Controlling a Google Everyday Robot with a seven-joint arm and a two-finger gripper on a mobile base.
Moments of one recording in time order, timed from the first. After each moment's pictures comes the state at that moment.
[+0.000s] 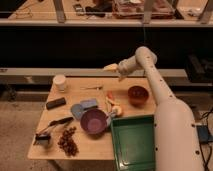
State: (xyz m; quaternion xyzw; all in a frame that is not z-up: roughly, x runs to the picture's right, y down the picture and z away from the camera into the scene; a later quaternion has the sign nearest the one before) arm 0.054 -0.092 0.921 0.09 -0.38 -0.53 0.75
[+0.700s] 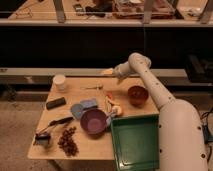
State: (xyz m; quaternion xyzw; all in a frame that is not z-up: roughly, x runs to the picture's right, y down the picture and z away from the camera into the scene) arm 0.039 -0.076 0.947 0.08 -0.33 -0.55 0.77
